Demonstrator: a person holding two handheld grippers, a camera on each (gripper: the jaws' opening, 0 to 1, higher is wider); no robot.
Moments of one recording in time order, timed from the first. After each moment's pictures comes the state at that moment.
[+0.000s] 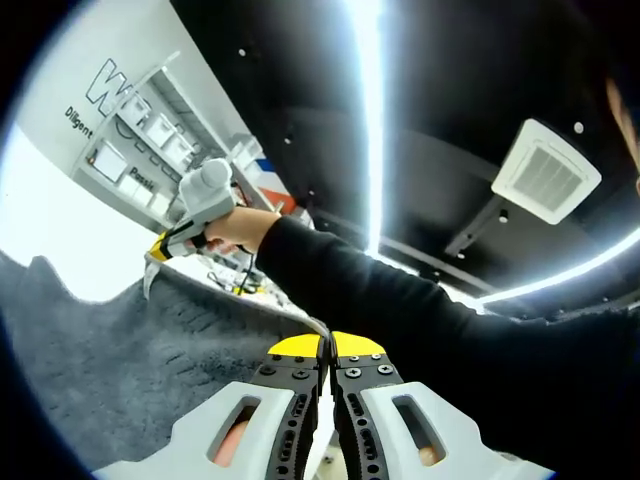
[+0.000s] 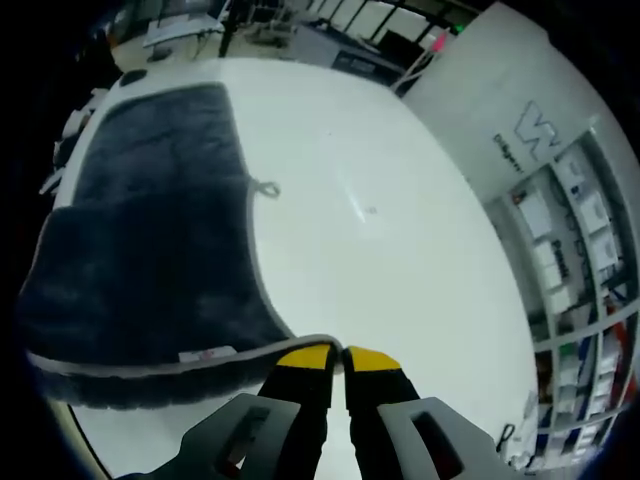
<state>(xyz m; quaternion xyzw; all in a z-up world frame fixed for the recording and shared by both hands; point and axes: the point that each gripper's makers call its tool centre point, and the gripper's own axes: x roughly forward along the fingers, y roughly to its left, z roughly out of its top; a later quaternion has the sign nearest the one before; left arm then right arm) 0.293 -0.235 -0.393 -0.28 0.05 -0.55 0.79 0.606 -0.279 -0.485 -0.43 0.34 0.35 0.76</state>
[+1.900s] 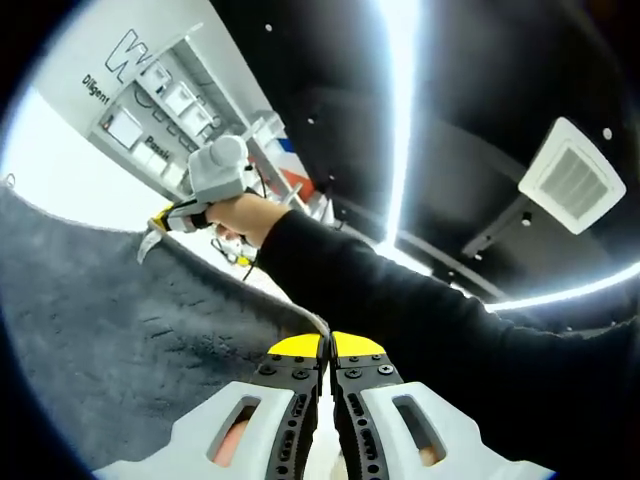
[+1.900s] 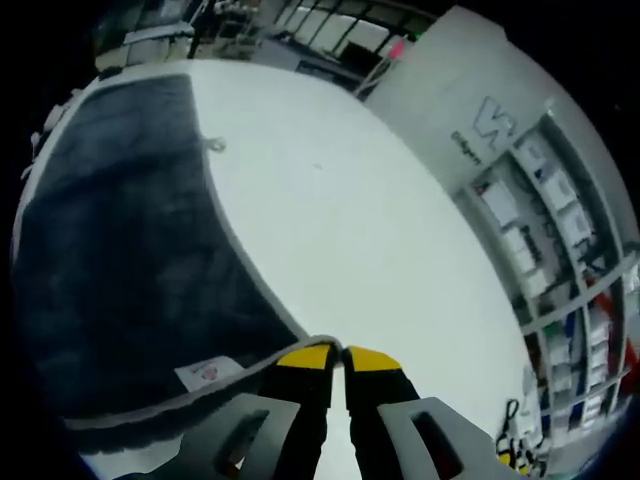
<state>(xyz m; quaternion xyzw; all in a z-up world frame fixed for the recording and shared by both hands) 0.314 -0.359 -0.456 -0.30 0.11 -0.52 0.79 0.610 -0.366 -0.528 -0.41 0.28 0.29 0.81</state>
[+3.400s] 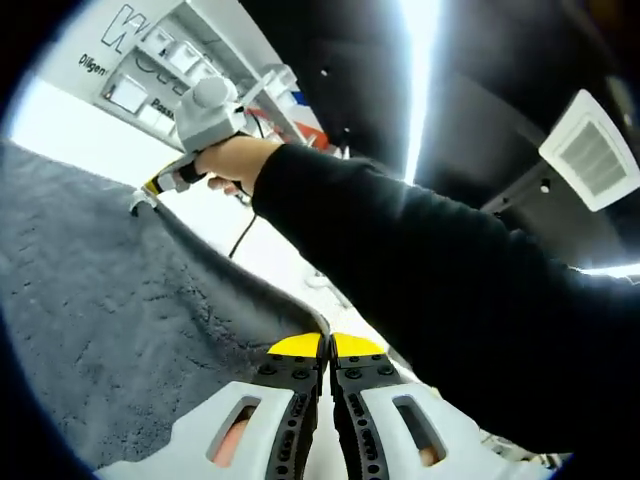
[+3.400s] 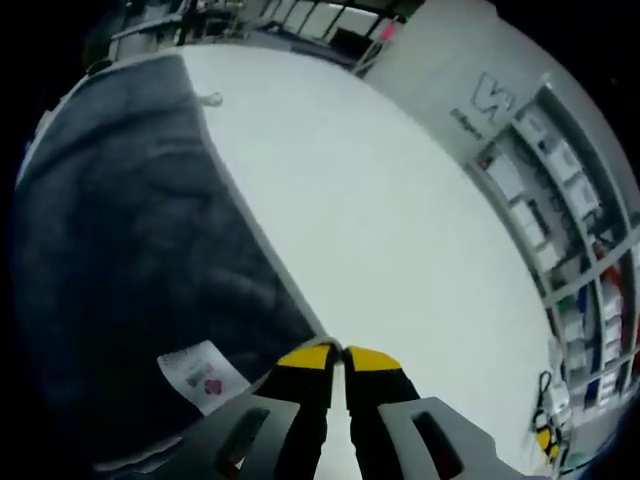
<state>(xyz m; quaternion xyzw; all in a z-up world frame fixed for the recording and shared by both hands) 0.314 -0.406 -0.548 -0.24 0.20 -0.52 0.80 0.623 -0.390 -0.598 -0.38 0.32 0.29 0.82</state>
